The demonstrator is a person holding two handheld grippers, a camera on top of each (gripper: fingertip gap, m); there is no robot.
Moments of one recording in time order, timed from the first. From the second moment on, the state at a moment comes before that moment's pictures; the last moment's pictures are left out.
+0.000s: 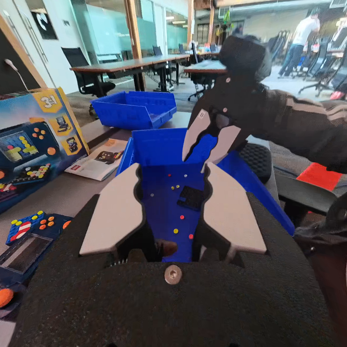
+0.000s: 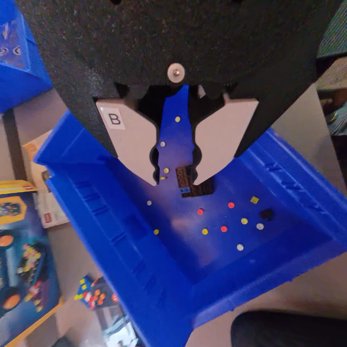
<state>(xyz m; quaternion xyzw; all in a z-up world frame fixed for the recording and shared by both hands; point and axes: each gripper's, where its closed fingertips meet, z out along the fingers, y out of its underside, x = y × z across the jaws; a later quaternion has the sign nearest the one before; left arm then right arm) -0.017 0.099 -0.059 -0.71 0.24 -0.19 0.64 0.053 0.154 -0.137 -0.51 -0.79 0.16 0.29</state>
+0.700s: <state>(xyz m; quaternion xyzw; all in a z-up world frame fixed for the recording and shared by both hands) -0.036 0.058 -0.039 -0.57 0.12 -0.29 0.76 0.043 0.144 -0.207 -0.45 -0.88 0.08 0.13</state>
